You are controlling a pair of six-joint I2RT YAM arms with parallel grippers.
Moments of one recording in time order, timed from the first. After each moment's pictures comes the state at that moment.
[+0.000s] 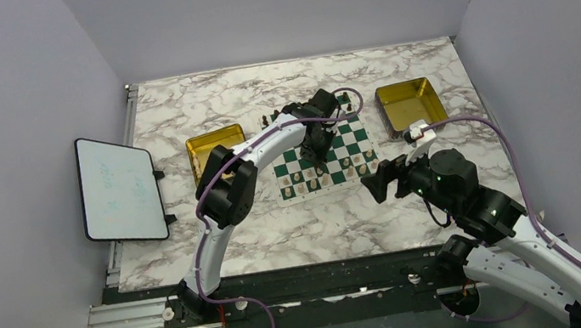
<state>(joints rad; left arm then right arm) -0.75 2.23 1.87 -0.86 0.12 -0.19 0.71 0.56 0.66 -0.43 0.16 0.27</state>
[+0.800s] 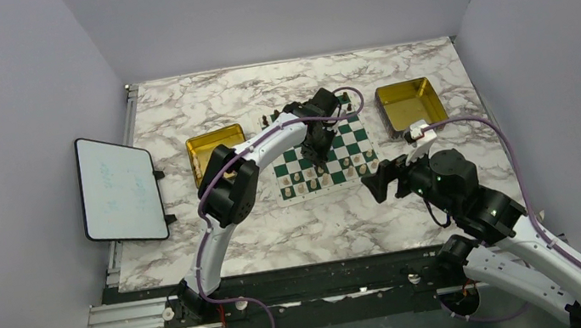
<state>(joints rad) -0.75 2.25 1.90 -0.86 0.13 -0.19 0.71 0.56 0.65 -0.43 0.17 0.27</state>
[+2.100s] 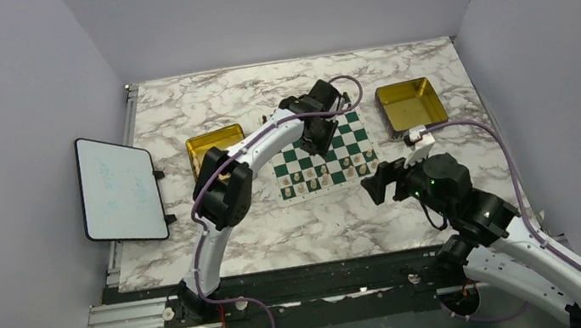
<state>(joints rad) -0.75 2.22 1.94 -0.86 0.06 -0.20 0.71 0.55 0.60 -0.41 0.20 0.33</state>
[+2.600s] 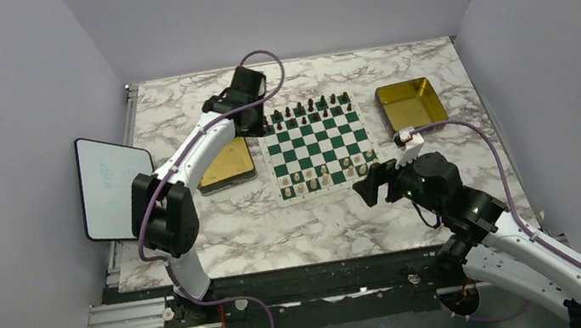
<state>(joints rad) -0.51 1.82 1.63 -0.74 -0.14 -0.23 0.71 0.61 0.56 -0.34 0.14 0.38</state>
